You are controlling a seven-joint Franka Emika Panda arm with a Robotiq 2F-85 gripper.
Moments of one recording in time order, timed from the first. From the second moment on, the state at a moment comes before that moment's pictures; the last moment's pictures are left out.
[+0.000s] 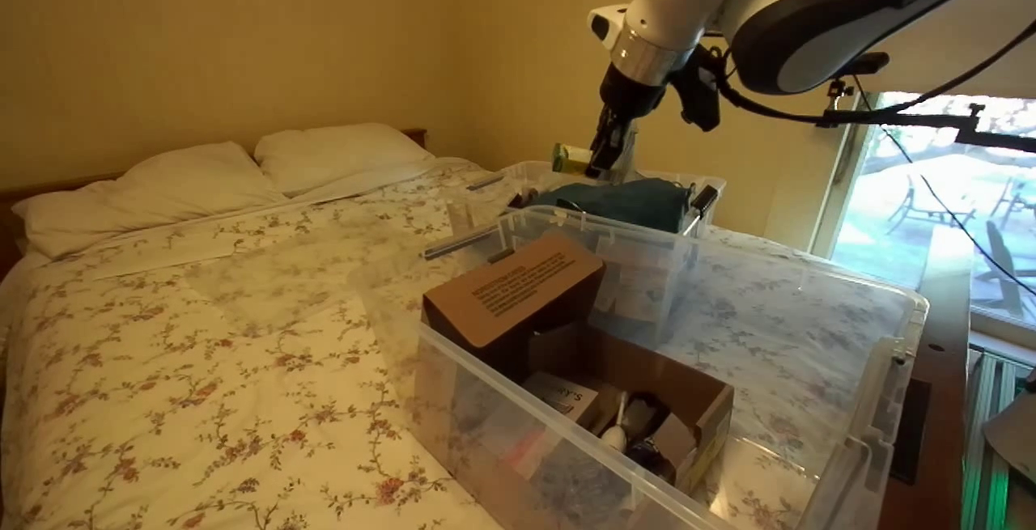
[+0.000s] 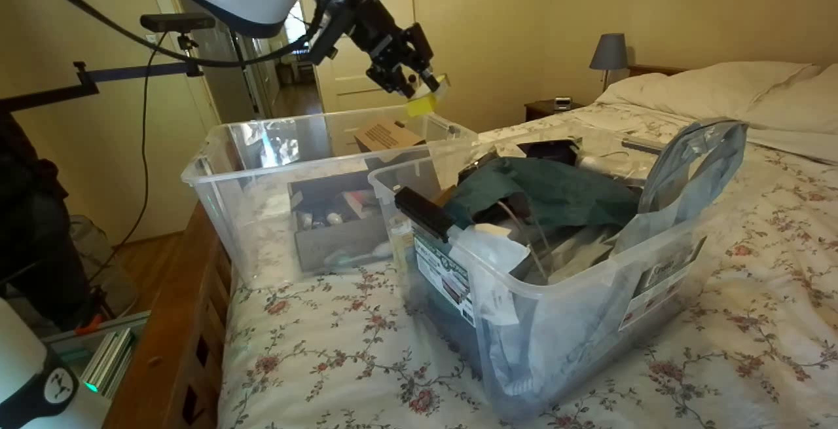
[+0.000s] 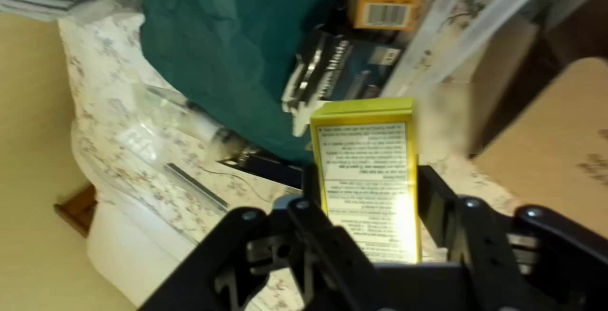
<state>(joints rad) 0.20 0.00 0.30 -2.08 -0.73 2.36 0.32</state>
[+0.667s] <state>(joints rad) 0.23 0.33 0.11 -1.68 -0.92 2.05 0.67</state>
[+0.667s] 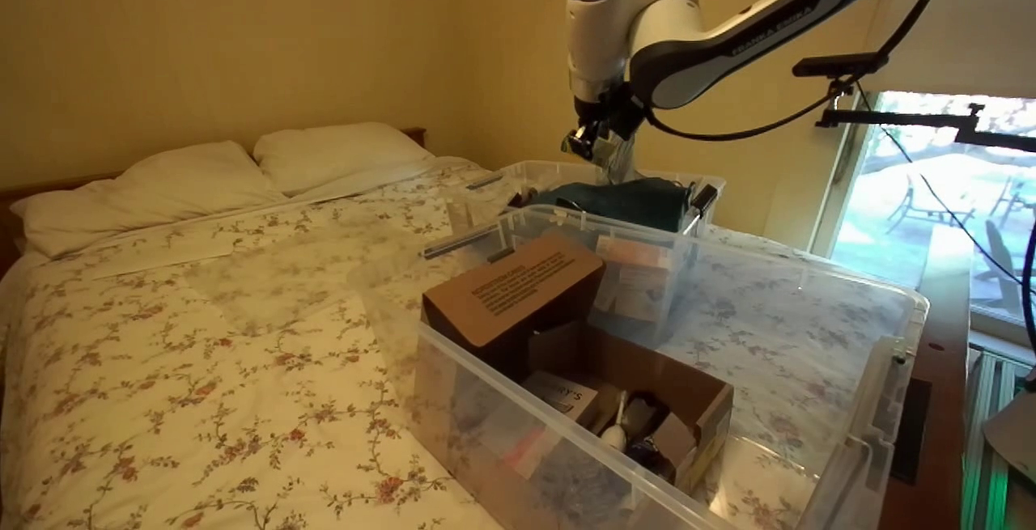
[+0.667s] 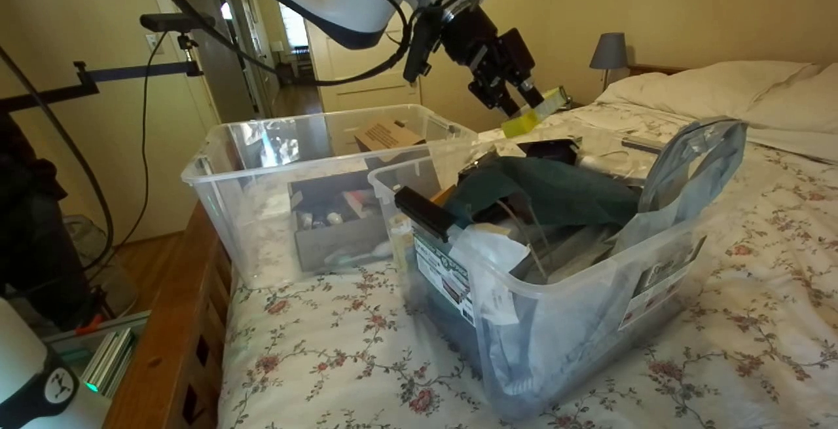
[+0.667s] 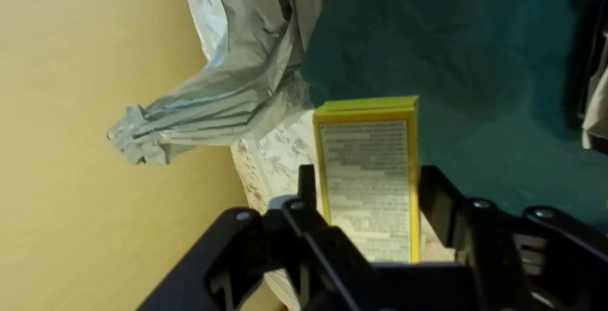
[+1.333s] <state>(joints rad) 0.32 0.21 0.21 -1.74 -0.80 1.96 0.63</state>
